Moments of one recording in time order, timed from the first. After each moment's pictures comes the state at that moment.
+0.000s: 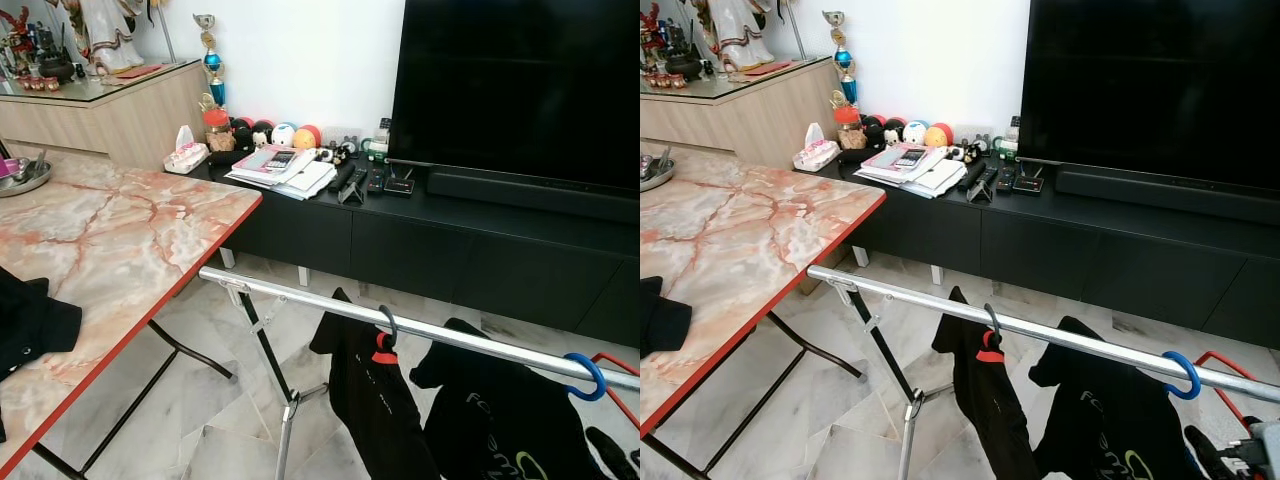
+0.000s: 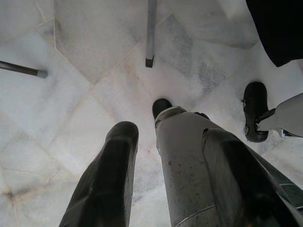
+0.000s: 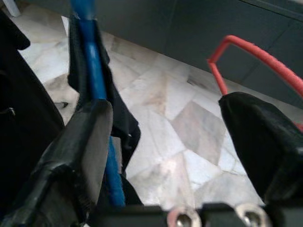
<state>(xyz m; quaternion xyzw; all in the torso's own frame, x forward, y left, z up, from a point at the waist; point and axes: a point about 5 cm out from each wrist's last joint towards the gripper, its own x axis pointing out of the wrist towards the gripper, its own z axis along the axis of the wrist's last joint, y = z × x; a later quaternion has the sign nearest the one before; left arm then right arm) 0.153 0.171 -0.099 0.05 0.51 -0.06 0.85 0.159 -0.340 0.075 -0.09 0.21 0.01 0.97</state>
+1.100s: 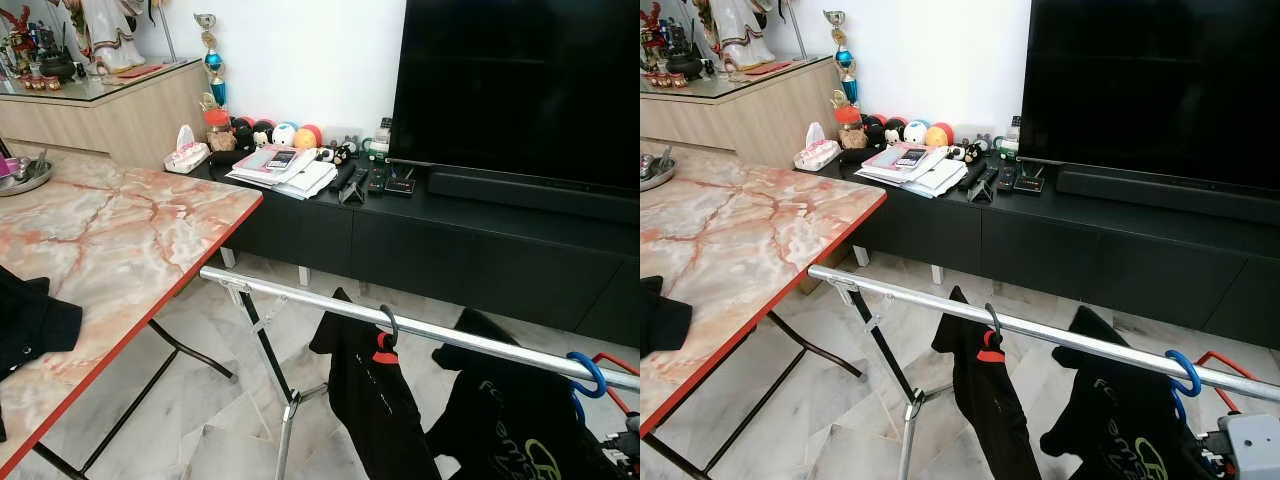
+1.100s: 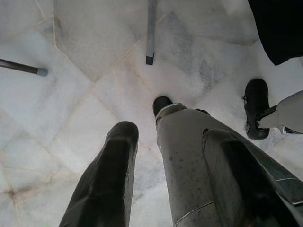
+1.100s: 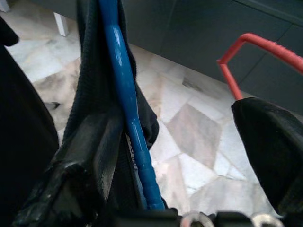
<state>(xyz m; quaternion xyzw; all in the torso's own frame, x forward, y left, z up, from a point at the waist) 0.151 0.173 -0.100 0.05 0.52 -0.06 0.85 0.174 -0.329 0.055 -0.11 0.21 -0.03 0.97</state>
